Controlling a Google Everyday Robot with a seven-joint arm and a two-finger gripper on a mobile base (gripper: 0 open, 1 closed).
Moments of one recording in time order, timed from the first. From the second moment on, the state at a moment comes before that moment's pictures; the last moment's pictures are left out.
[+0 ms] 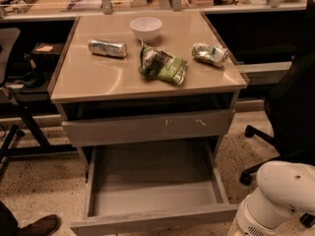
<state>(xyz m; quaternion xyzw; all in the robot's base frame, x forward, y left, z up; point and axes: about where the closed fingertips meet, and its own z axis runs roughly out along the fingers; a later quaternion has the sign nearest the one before) 0.280 -0.213 0.565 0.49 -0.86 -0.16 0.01</state>
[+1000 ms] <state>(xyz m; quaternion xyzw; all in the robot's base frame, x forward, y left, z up) 0.298 -0.203 0.473 0.46 -0.86 -0.21 -0.01</state>
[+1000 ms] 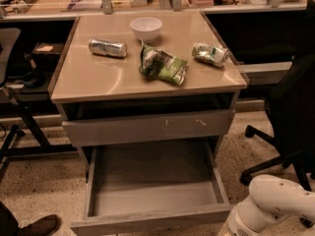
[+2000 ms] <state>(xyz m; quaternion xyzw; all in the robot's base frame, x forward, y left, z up) 0.358 -0.168 0.424 0.44 -0.86 -0.23 -0.08</state>
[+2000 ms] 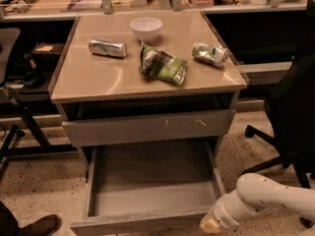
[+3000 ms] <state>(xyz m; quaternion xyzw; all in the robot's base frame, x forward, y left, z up) 0.373 -0.161 0.426 0.45 -0.86 -0.23 -0.09</state>
